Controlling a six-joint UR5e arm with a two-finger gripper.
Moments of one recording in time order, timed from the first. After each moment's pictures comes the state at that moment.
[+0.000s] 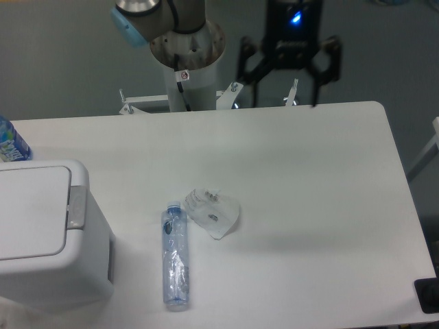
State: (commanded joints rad) arm 2.51 -1.62 -1.45 -1.33 1.33 0.41
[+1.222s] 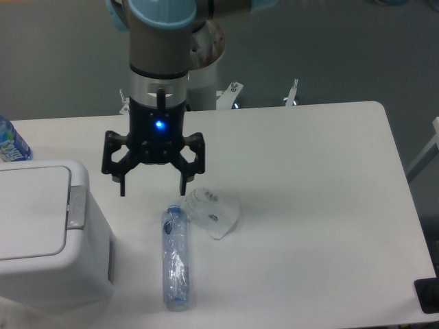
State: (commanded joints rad) arm 2.22 -1.77 -1.44 -1.09 1.33 0.06
